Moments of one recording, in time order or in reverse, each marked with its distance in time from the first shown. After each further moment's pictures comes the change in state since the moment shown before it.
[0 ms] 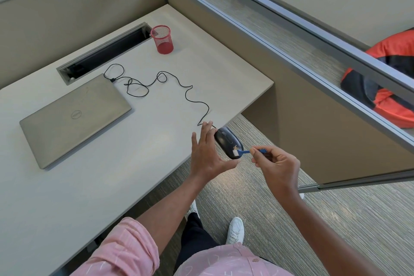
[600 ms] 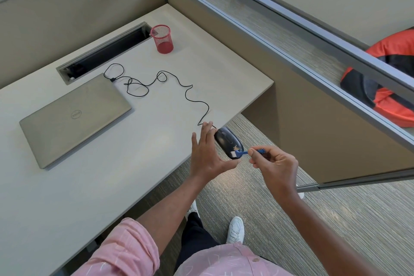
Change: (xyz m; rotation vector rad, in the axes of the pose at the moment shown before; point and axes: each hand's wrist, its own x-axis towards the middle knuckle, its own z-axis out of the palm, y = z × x) left_hand -0.003 -0.002 0.001 -0.014 0.003 0.010; right_hand -0.003 0.000 0.002 0.028 -0.018 0.025
